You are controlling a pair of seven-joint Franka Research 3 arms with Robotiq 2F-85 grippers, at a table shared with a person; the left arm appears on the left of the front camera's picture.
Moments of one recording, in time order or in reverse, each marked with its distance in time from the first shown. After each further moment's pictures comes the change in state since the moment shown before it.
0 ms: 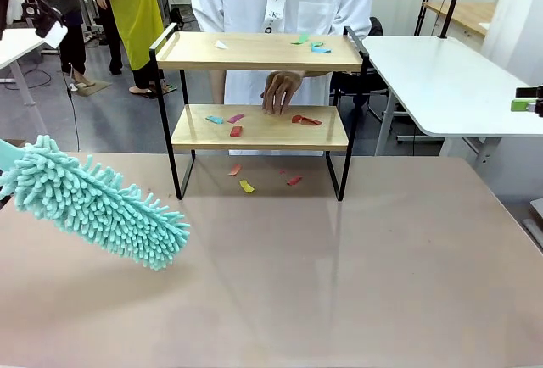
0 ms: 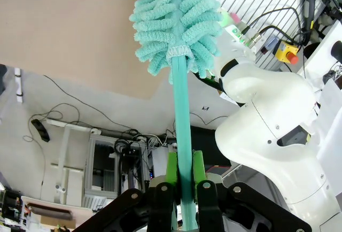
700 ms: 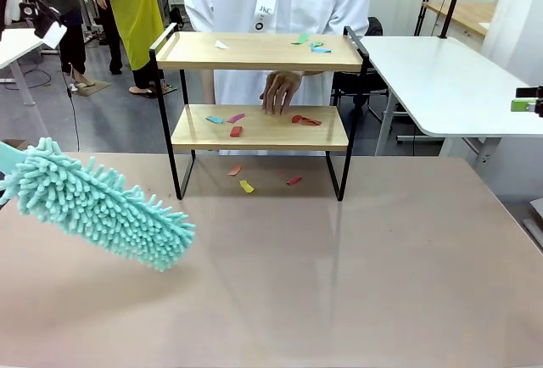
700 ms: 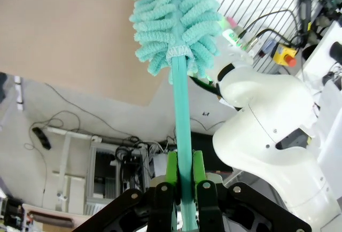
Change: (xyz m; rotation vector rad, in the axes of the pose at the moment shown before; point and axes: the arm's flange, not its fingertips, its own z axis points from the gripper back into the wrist) left arm -0.004 -0.009 -0.004 -0.003 -0.037 -0.025; right arm 0.000 0.000 0.000 0.000 0.000 0.000
